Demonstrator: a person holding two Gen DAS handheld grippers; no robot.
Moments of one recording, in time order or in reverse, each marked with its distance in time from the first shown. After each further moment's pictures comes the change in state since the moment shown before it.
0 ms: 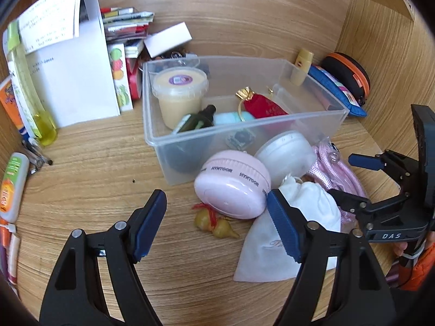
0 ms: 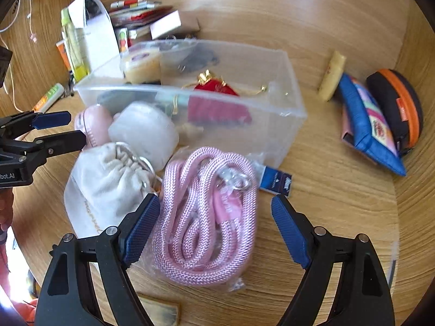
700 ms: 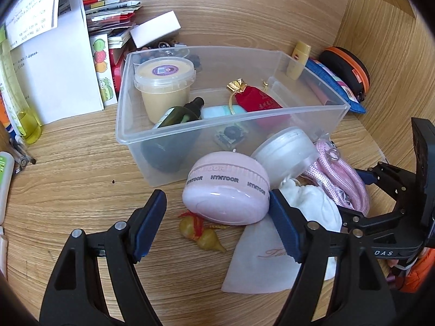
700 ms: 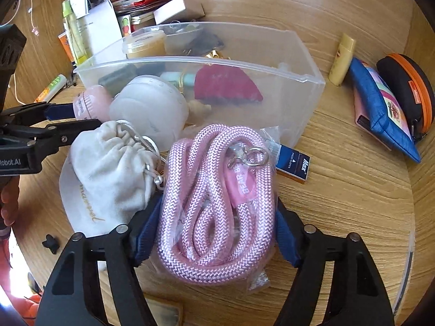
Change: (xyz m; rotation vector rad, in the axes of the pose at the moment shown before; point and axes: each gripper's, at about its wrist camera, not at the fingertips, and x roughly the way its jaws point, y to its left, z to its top) left arm 0.020 -0.005 0.004 -0.006 0.023 -0.031; right arm 0.015 0.000 -0.013 0.005 0.024 0.044
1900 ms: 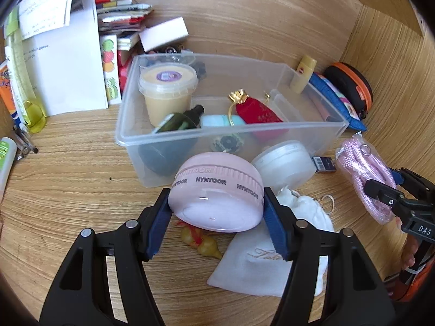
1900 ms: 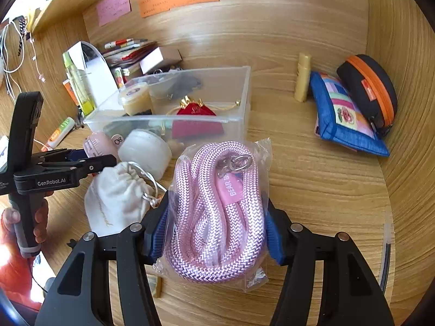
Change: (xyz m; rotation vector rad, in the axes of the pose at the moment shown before) left arm -0.011 -0.008 0.000 -0.084 -0.044 0.014; right arm -0.065 -0.047 0.001 0.111 -0.153 0.040
